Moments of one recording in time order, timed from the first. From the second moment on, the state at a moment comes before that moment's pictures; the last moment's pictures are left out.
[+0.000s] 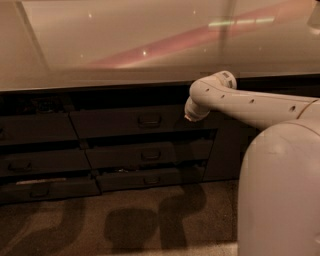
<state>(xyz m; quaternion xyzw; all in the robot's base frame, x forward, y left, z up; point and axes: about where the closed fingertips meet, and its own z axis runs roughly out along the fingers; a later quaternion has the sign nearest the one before) 0.762 -0.139 0.648 -0.55 0.79 -0.10 0.26</state>
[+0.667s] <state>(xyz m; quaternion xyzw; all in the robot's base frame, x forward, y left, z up) 0.752 -0.132 0.670 -0.55 0.77 -0.12 0.29</state>
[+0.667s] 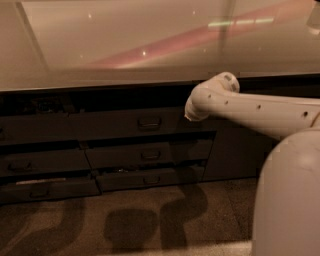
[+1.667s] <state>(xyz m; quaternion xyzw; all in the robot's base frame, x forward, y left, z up) 0.674 -0.143 0.633 -0.57 0.76 -0.17 0.28</state>
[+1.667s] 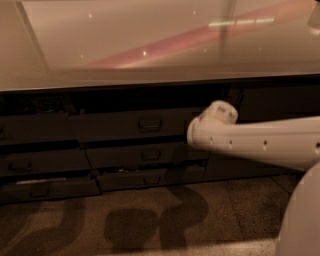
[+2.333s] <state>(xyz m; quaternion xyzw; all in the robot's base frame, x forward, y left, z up) 0.622 -0.156 0.580 -0.58 0.76 -0.17 0.23</state>
